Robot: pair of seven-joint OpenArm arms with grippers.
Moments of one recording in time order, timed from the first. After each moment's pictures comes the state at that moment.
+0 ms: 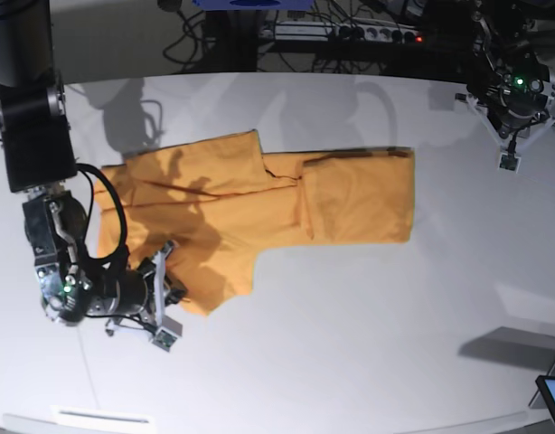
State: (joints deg) left arm 20.7 -15.2 -35.9 111.1 -2.1 -32.6 66.7; right arm 29.4 19.4 -17.6 76.3 31.2 41.0 -61.7
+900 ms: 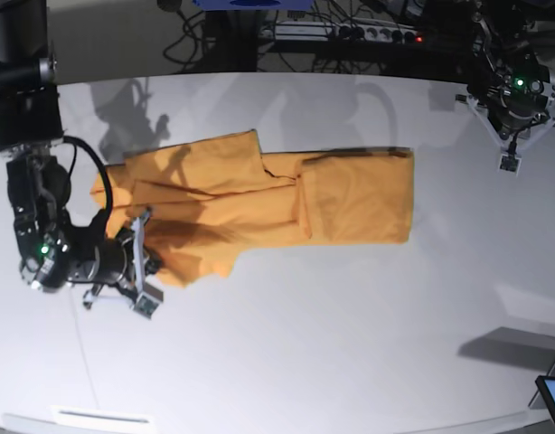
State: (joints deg) left arm 20.3 -15.2 -35.9 111.1 -2.1 -32.6 66.7; right arm 19.2 22.3 -12.0 89.4 31.9 41.1 -69.9
